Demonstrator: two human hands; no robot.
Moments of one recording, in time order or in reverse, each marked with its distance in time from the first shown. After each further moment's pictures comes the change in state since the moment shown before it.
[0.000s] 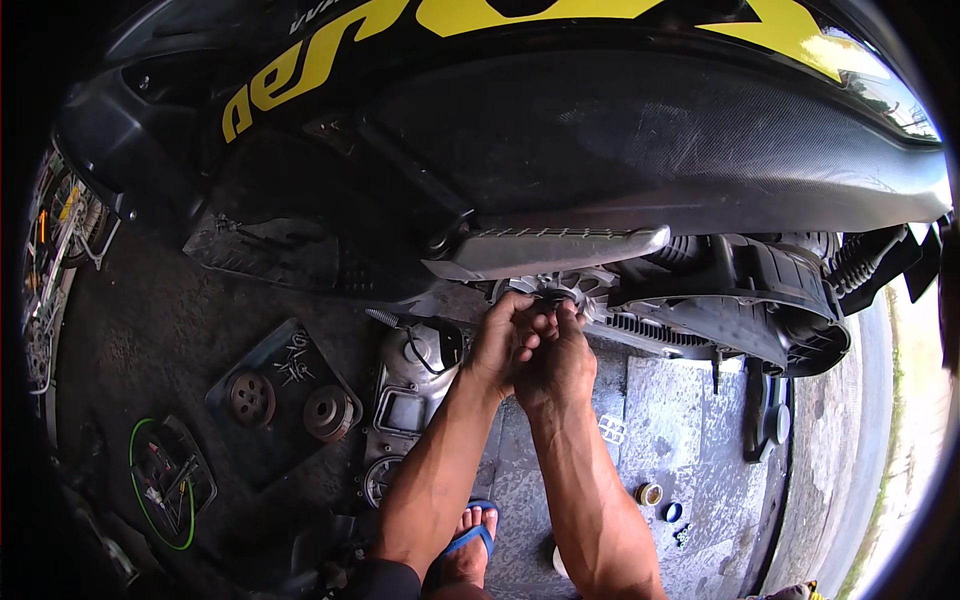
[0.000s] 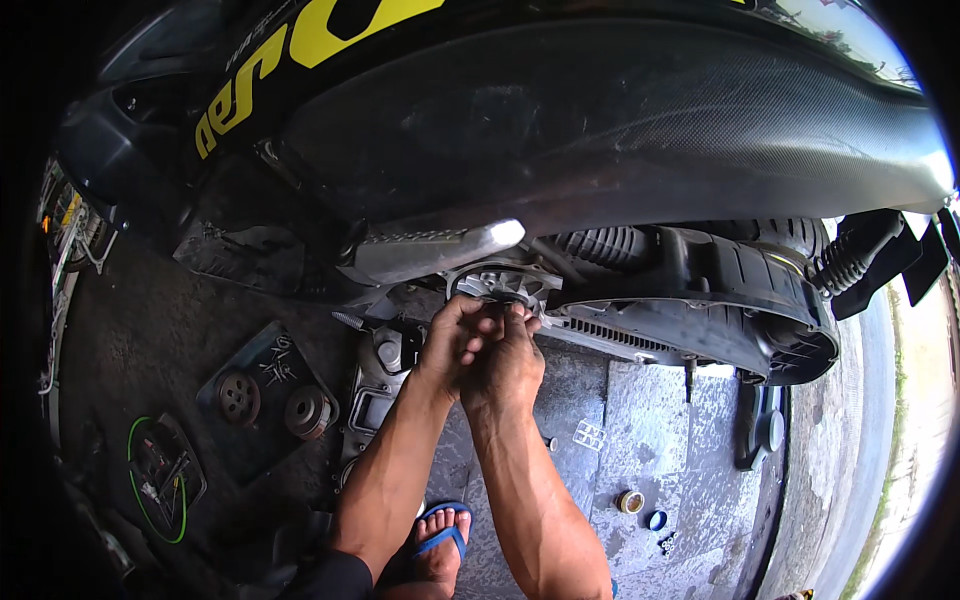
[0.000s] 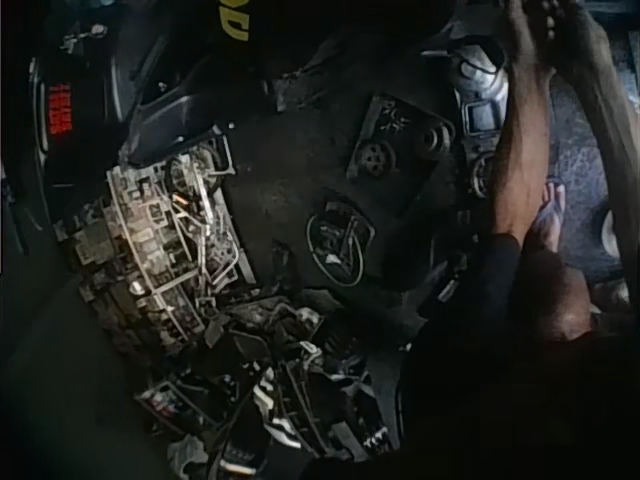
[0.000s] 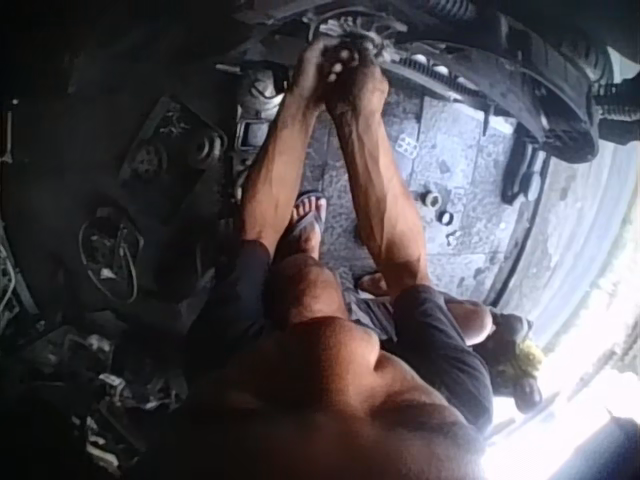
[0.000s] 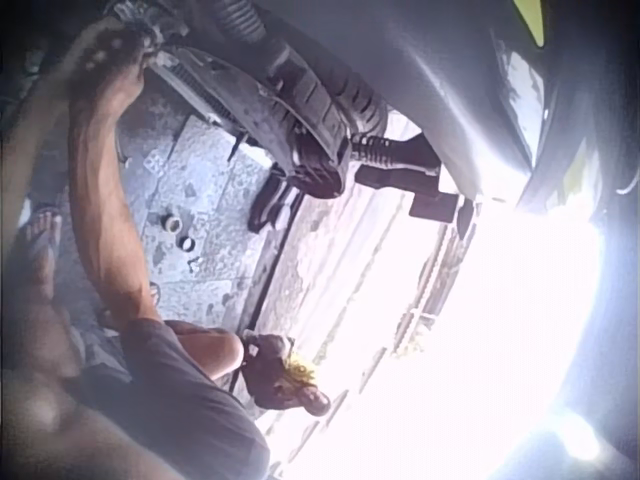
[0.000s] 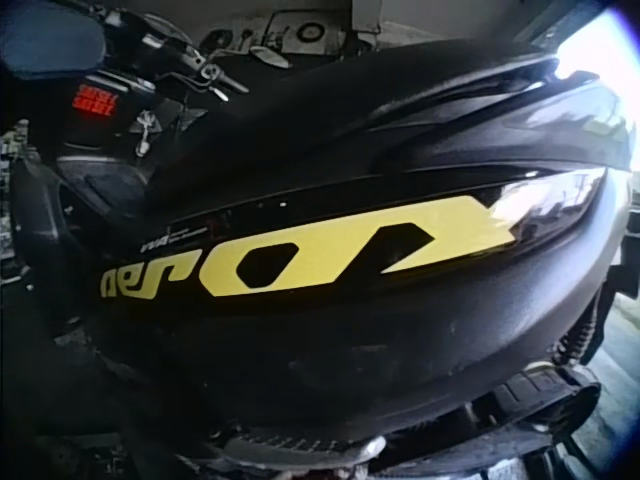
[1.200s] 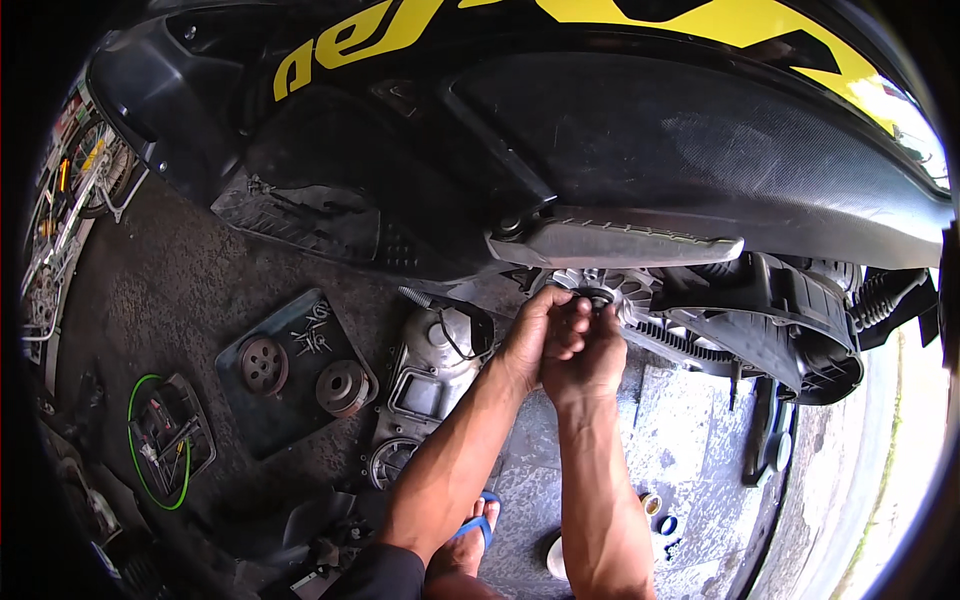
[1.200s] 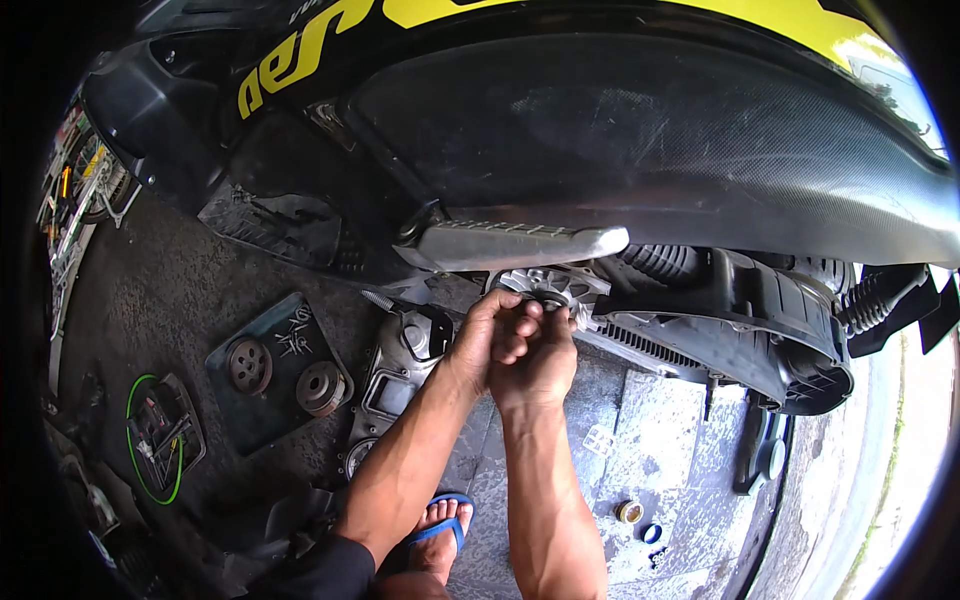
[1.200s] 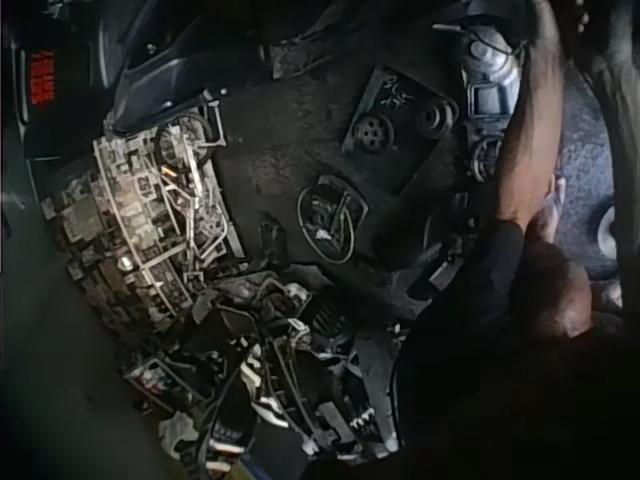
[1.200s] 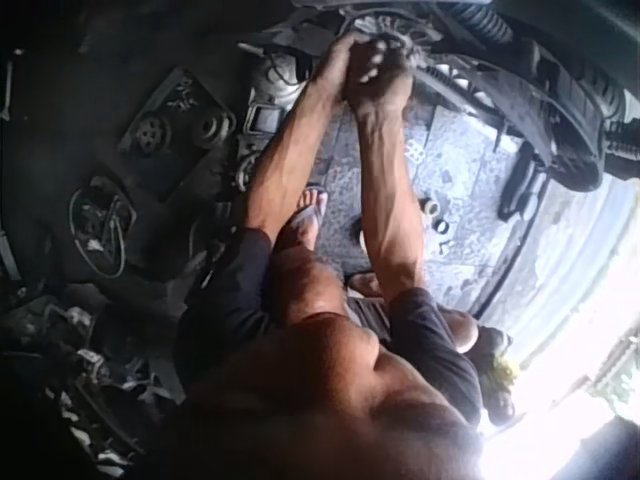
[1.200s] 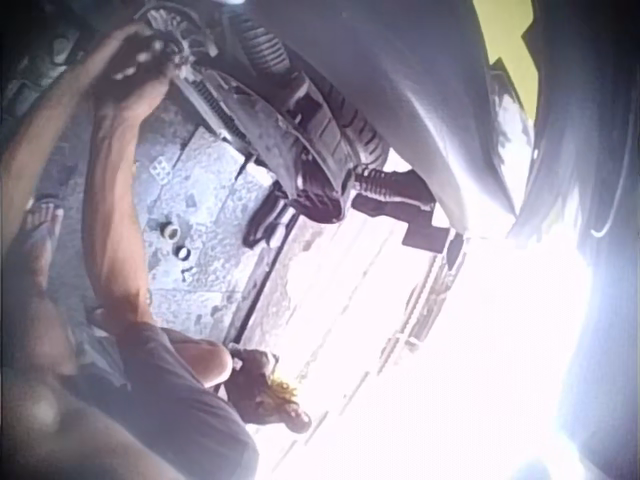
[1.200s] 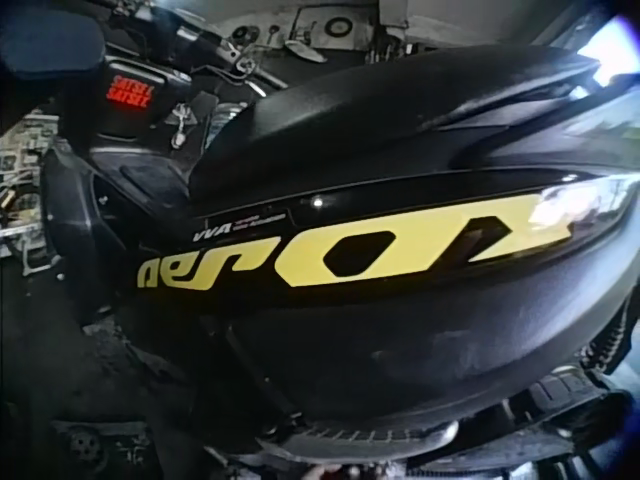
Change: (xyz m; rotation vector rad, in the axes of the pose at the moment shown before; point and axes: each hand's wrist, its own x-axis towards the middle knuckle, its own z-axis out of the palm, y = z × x) left_hand -0.006 0.000 0.015 0.089 0.152 0.026; right_hand 0.010 -0.003 -0.013 0.259 -0.337 0.192
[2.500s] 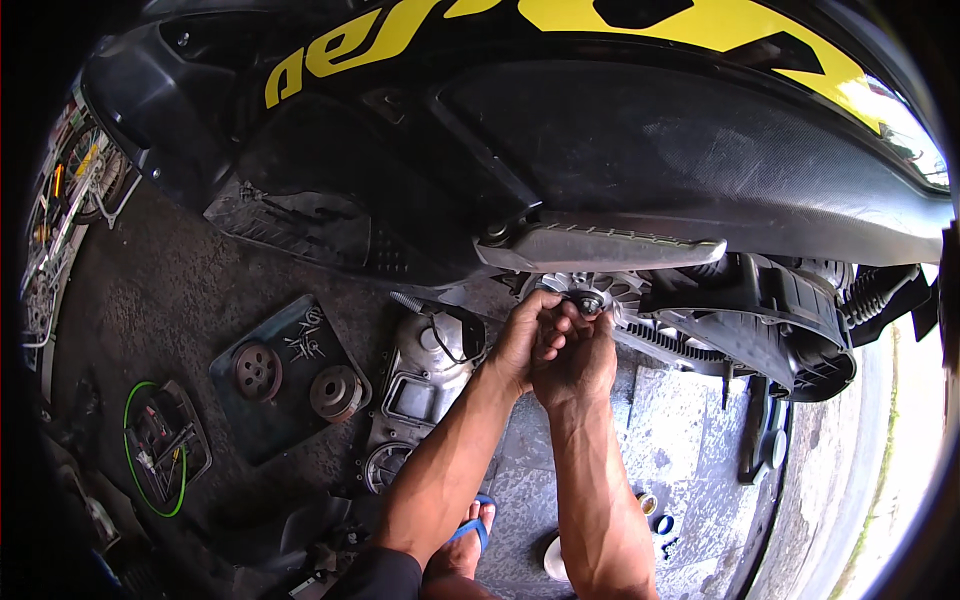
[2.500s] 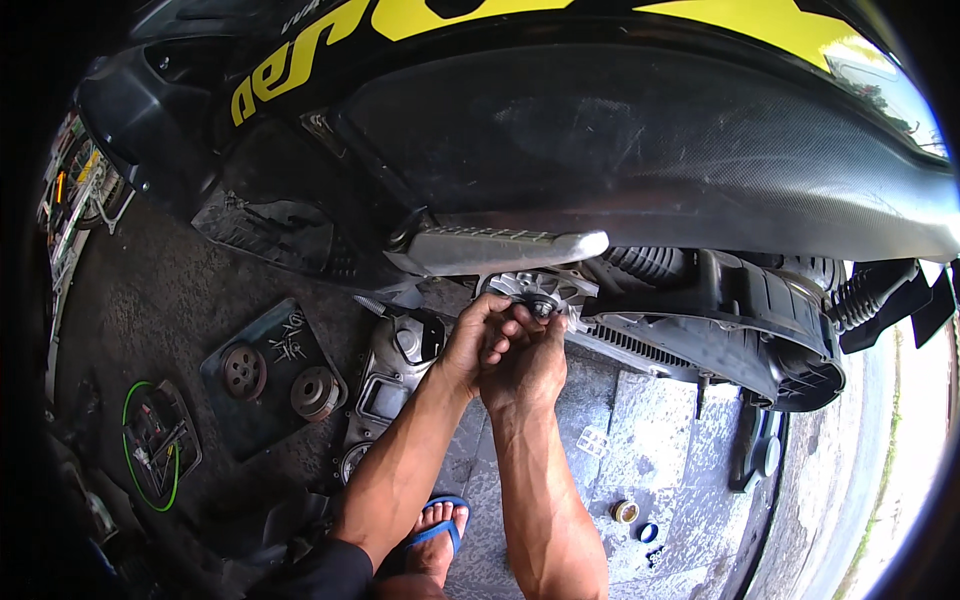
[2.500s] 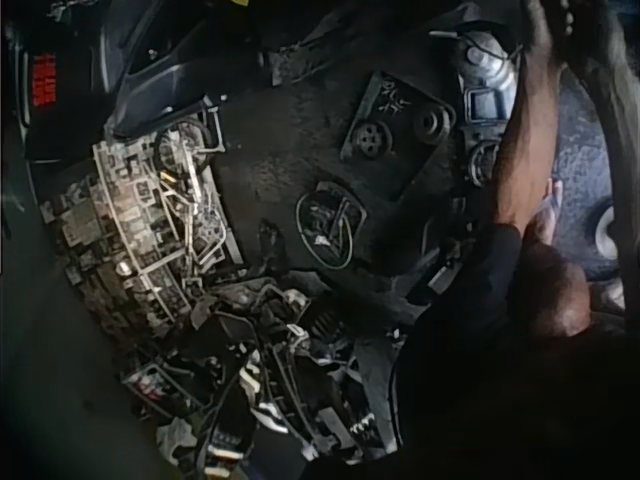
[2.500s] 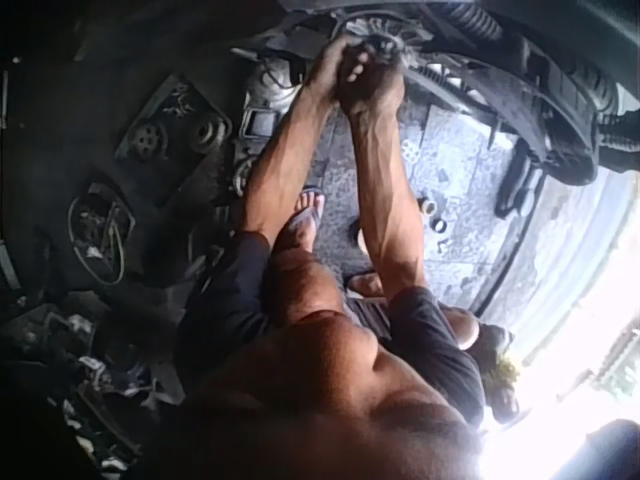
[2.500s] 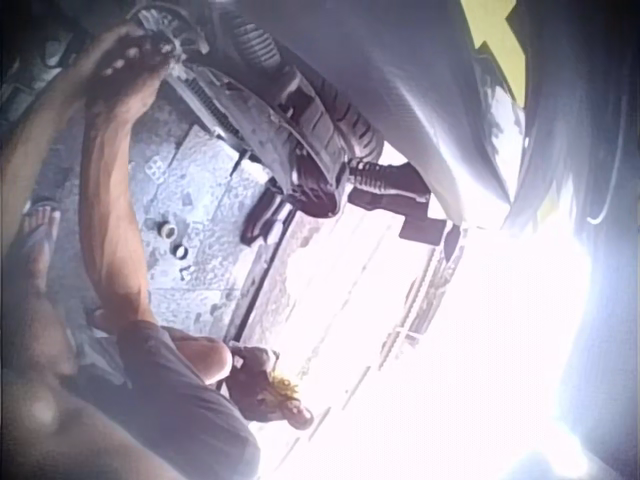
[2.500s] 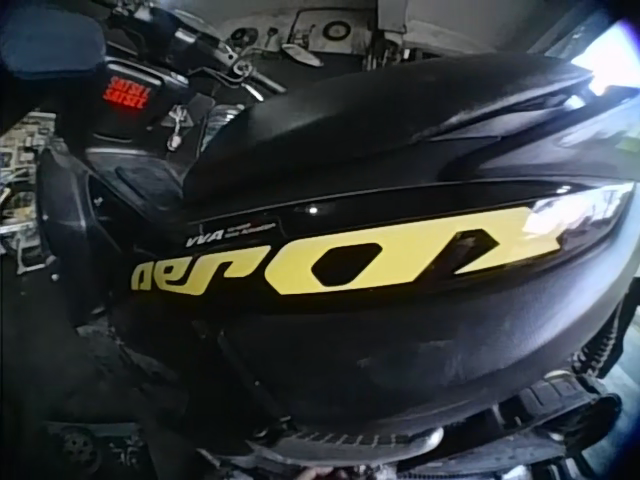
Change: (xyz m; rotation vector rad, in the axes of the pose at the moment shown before) left_hand 0.000 0.002 -0.013 -0.024 -0.086 -0.009; right_hand -0.010 0.006 0.020 -0.172 0.311 -0.058
